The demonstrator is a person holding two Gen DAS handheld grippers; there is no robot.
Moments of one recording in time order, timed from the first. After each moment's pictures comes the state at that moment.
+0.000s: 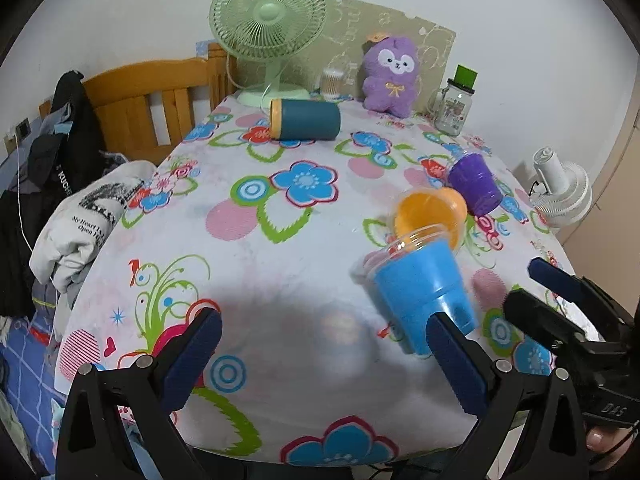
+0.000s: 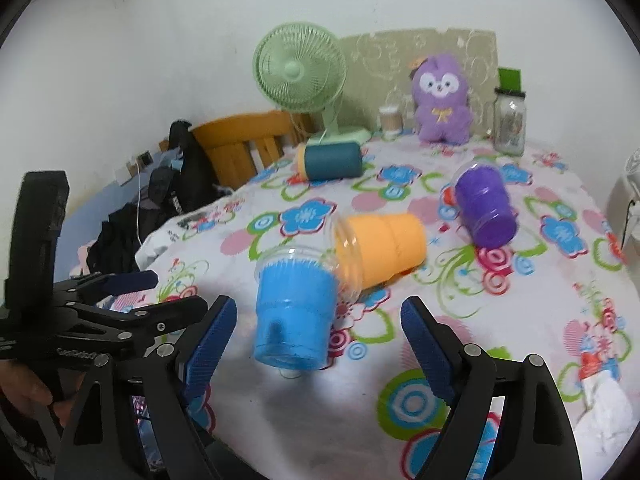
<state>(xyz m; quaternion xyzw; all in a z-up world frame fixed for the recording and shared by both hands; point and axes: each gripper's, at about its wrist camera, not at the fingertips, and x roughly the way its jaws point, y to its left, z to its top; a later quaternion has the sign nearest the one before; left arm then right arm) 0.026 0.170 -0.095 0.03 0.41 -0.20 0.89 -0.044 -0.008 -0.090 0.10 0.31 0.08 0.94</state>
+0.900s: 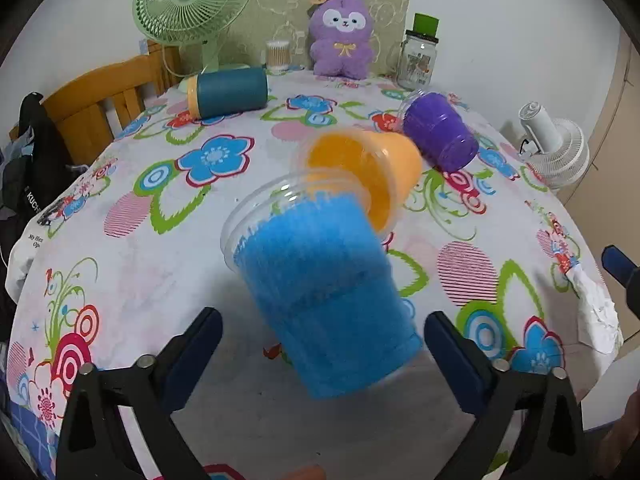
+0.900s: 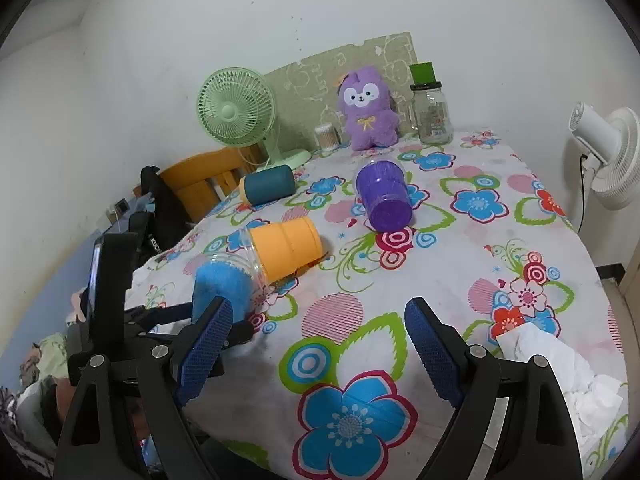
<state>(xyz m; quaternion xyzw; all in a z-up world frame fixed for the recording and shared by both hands) 0.029 0.080 -0.147 0.08 0.43 -0.22 0.87 -0.098 -0.093 -0.100 0.17 0.28 0.03 0.95</state>
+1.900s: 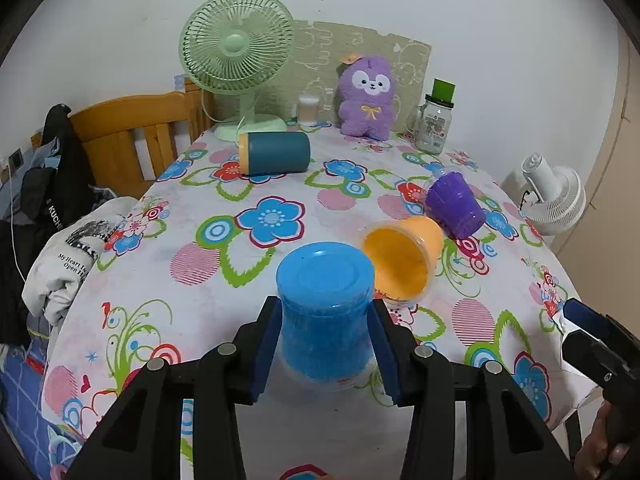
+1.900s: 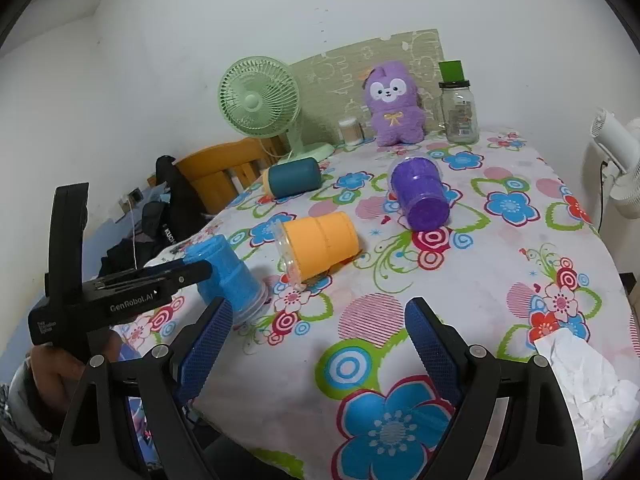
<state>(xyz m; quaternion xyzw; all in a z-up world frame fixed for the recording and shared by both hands) 0.031 0.134 -0.092 0.04 0.36 -0.21 0.91 -0.086 -0.063 -0.096 0.15 0.28 0.06 0.95</state>
